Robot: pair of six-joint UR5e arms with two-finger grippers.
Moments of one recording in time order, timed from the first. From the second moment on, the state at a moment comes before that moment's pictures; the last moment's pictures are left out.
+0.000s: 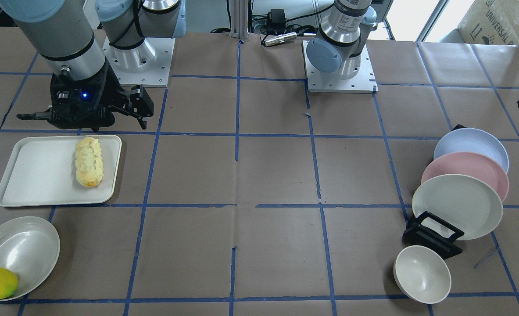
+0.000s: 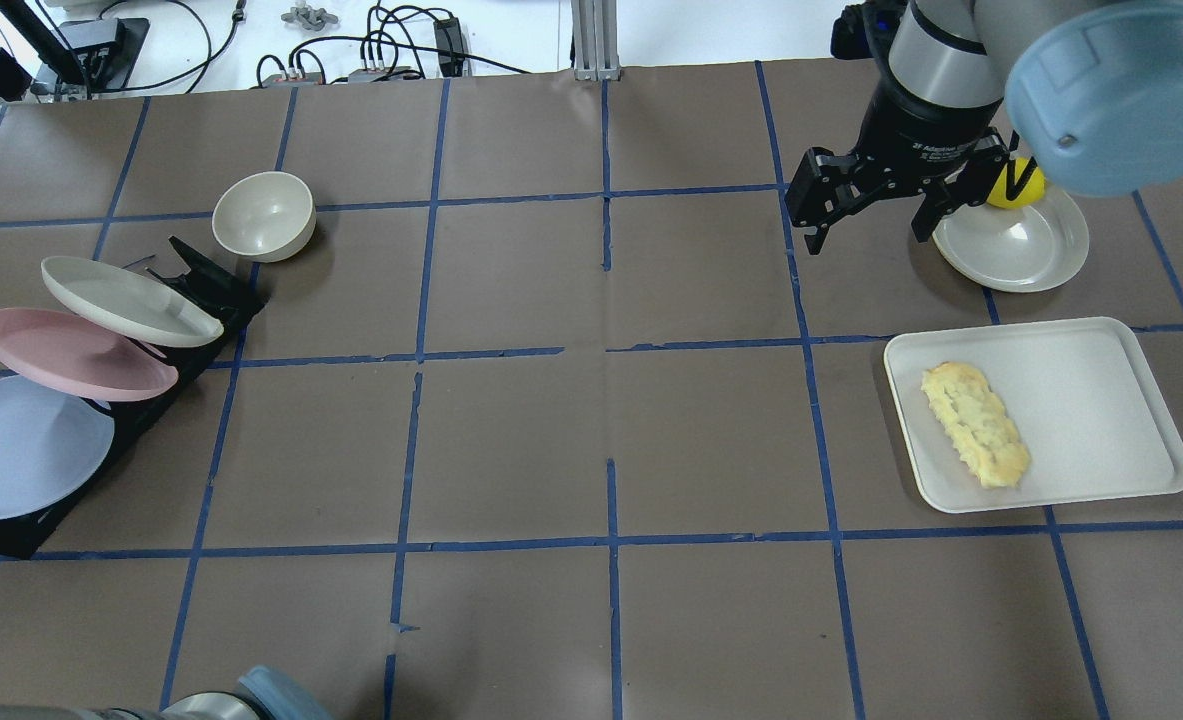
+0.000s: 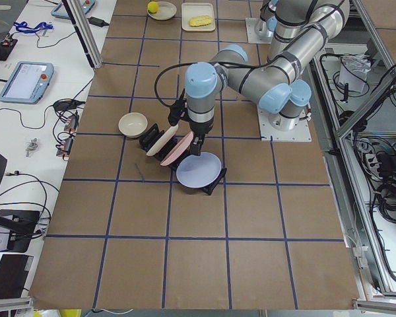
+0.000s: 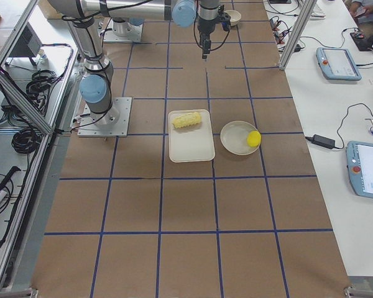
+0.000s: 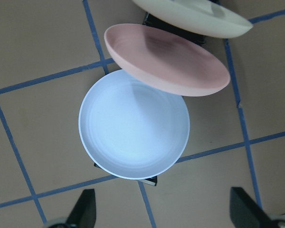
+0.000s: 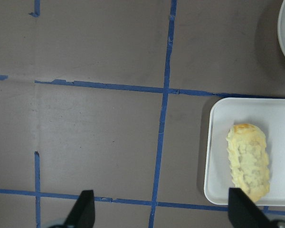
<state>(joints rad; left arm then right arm) -0.66 -1.73 -1.53 -1.51 1.59 1.24 1.60 -1.51 1.58 -1.61 -1.56 -0.07</state>
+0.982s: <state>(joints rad) -0.60 -2.08 -1.40 -1.51 1.52 1.29 1.59 -1.51 1.61 -1.61 -1.56 -0.07</state>
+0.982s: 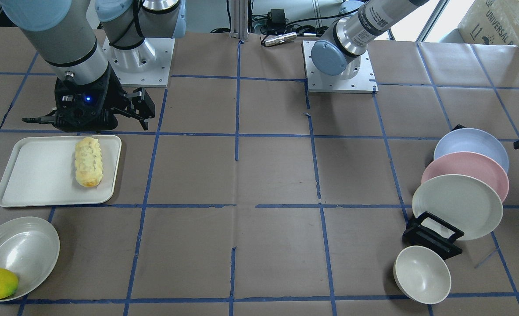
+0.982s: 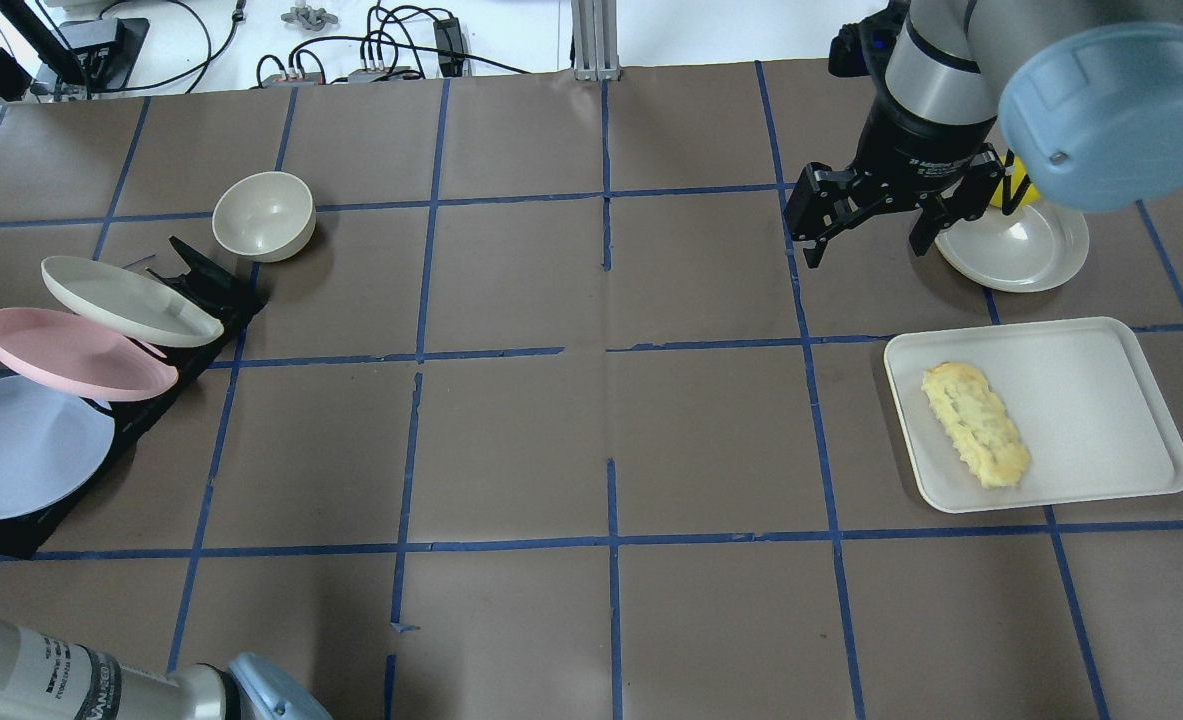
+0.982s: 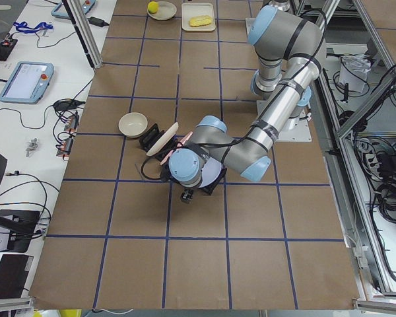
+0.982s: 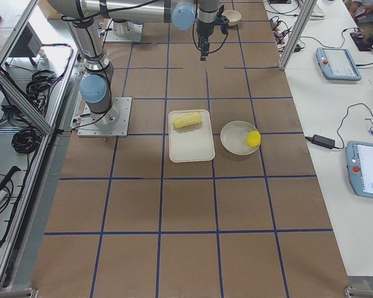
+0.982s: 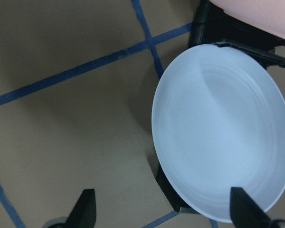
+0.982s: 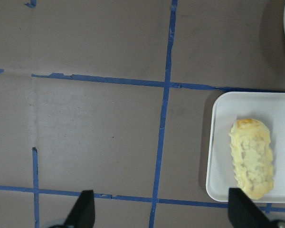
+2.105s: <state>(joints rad) -0.64 -2.15 -1.42 -1.50 1.54 1.21 1.59 -1.51 1.62 -1.63 -1.56 -0.07</state>
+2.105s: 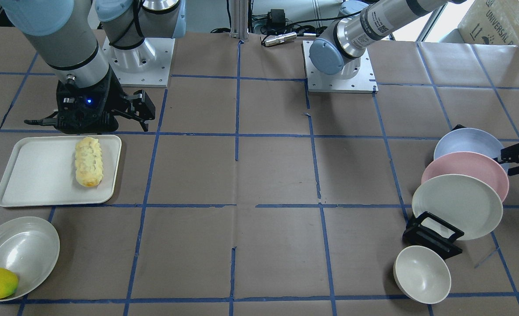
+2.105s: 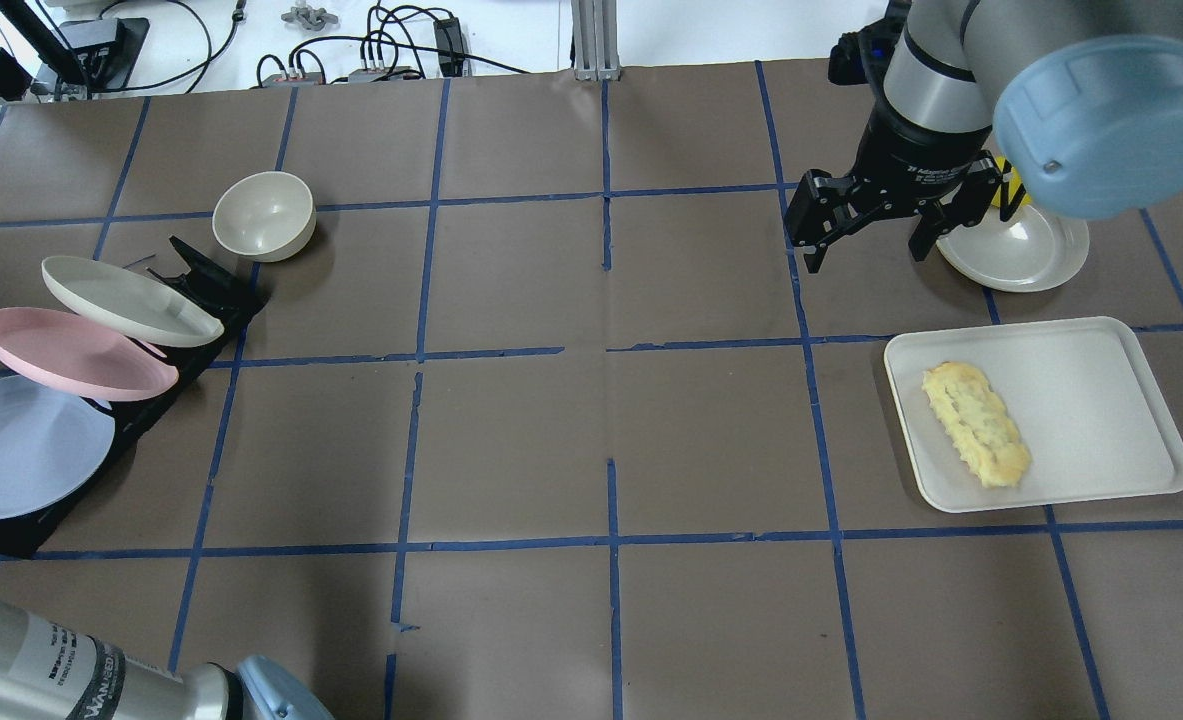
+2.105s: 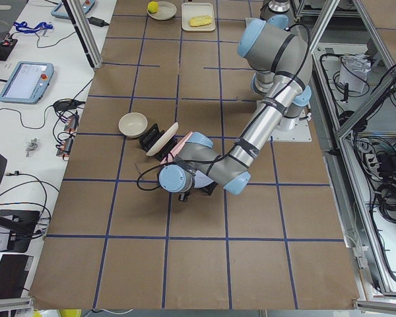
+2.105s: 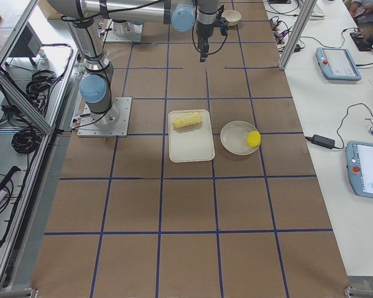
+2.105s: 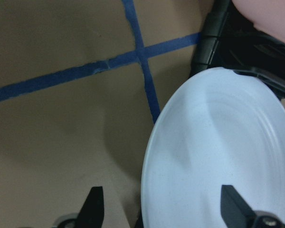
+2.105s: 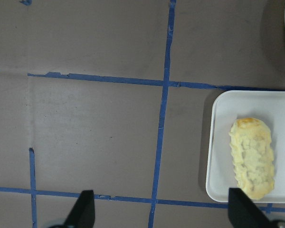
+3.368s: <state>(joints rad) -0.64 -2.12 -1.39 -1.51 1.62 1.18 1.59 -1.51 1.63 -1.63 -1.56 -0.07</state>
